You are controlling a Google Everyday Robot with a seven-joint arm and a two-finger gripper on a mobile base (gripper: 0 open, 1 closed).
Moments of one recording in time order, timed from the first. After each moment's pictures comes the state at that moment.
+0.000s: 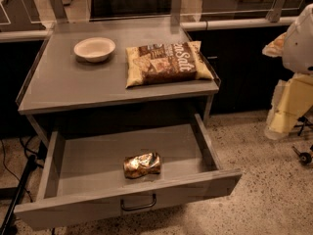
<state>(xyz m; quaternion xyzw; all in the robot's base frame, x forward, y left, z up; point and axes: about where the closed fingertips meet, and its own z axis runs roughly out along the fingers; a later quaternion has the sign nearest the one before) 0.438 -0.217 0.976 -0.60 0.78 -0.03 0.16</state>
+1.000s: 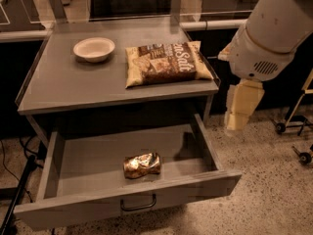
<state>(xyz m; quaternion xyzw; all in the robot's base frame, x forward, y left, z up) 0.473 -0.160 0.943 -0.66 0.74 -0.03 0.15</state>
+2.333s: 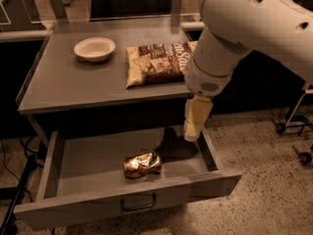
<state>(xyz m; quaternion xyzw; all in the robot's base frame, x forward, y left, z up) 0.517 -0.091 0.876 -0.68 0.71 -0.03 0.16</state>
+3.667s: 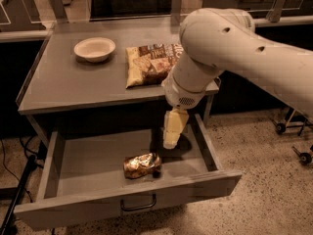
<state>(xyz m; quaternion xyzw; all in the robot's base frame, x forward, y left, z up) 0.536 -0.040 0.824 -0.70 0.69 0.03 0.19</state>
